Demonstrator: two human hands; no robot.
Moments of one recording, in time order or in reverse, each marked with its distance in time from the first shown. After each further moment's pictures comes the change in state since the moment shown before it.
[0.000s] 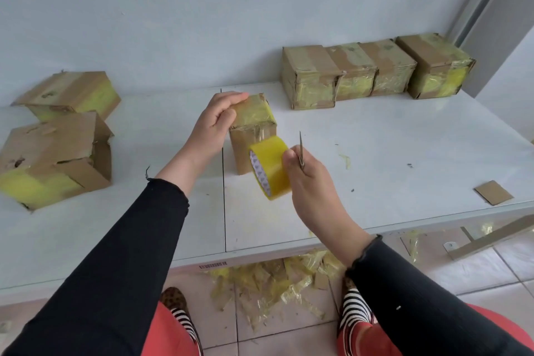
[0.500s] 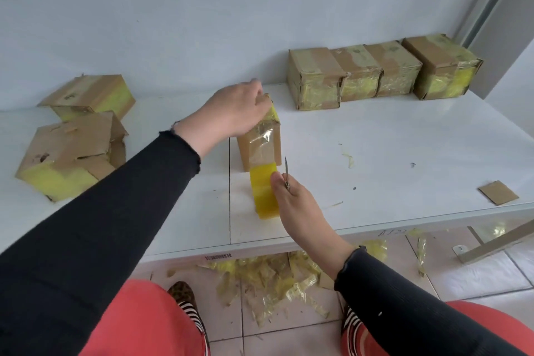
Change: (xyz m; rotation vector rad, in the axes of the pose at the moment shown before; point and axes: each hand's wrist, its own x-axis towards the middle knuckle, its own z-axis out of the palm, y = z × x) left_hand 0.031 0.070 0.002 0.763 -0.221 -0.149; right_hand -0.022 0.017 0.021 0.009 -0.153 0.170
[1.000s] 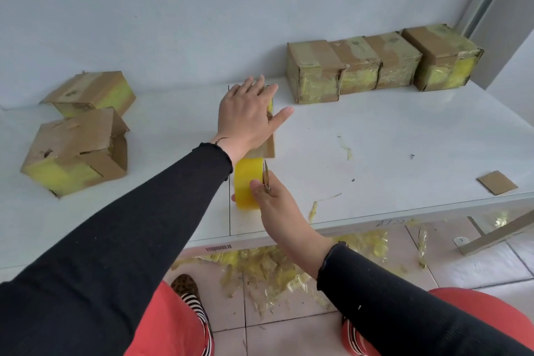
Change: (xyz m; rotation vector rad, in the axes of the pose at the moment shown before) left_hand 0.001 0.006 0.055 0.332 0.233 0.110; right_hand -0.010 -0.003 0.026 0.346 -0.116 0.060
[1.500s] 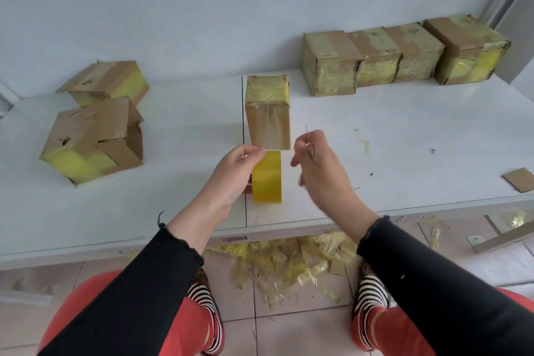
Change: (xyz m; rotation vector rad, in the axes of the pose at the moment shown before) left_hand -0.132 -0.008 -0.004 -1.314 -0.275 -0.693; right_hand 0.025 -0.016 -0.039 -0.472 0.187 -0.245
